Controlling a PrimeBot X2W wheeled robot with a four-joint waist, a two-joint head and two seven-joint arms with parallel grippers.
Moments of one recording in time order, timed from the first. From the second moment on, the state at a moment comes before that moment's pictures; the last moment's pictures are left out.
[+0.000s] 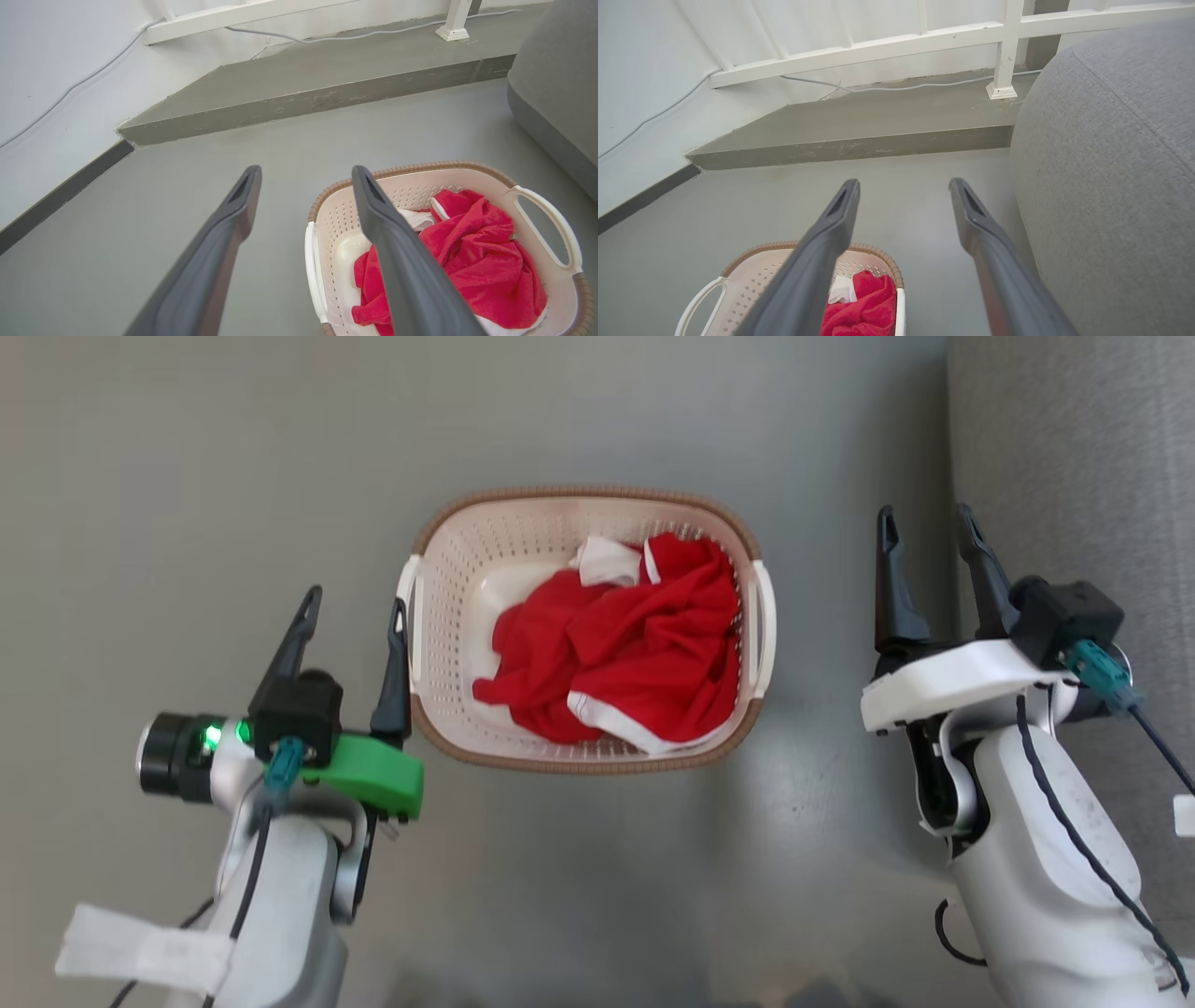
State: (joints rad) left arm -0.35 0.04 -0.26 0.31 -0.06 0.05 -0.25; right arm -0.36 -0.05 0.18 0.28 0.23 -0.09 -0.25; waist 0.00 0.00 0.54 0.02
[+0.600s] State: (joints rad) left arm -0.64 0.03 -0.28 0.54 -0.08 0.04 -0.25; right arm -0.56 -0.06 0.21 0.50 0.28 -0.08 -0.25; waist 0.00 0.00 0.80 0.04
